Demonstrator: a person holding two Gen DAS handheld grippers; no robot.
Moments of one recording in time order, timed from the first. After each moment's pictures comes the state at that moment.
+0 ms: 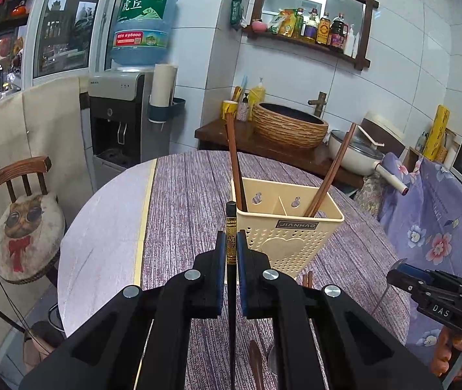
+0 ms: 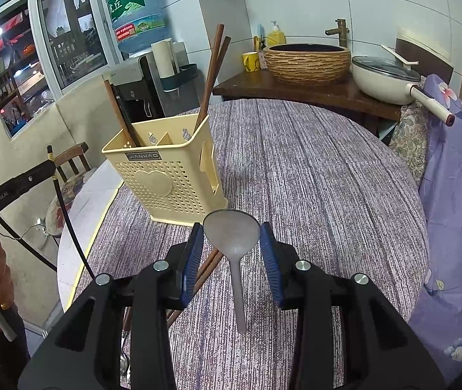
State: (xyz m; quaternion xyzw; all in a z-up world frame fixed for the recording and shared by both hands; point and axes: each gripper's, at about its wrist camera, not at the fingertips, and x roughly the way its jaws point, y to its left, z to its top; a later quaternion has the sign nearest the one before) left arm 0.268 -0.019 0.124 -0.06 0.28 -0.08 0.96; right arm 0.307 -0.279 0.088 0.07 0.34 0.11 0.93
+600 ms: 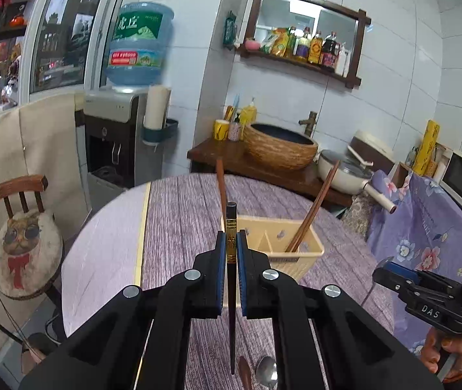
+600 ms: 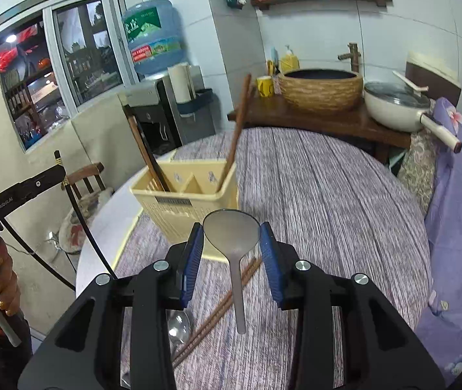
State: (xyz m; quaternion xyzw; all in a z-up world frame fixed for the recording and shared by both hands) left arm 0.265 -0.014 0.172 -0.06 0.24 -0.09 0.96; right arm 0.311 -0.269 0.137 0.07 0.29 0.14 0.94
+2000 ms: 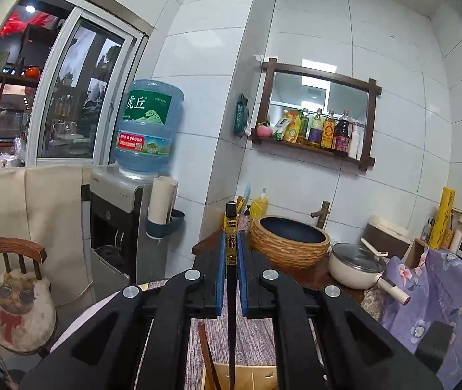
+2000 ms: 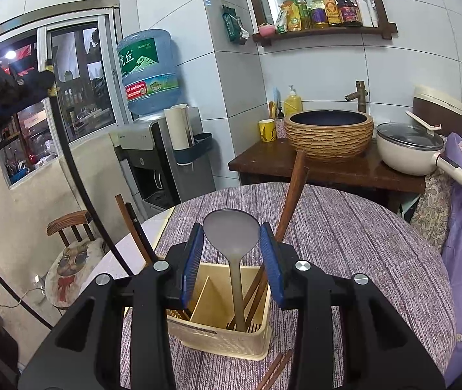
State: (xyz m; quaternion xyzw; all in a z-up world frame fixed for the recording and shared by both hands) left arm 0.330 -0.040 0.243 -0.09 0.07 -0.04 0.99; right arm 0.406 -0.212 0.156 0.08 0.21 0.11 0.97
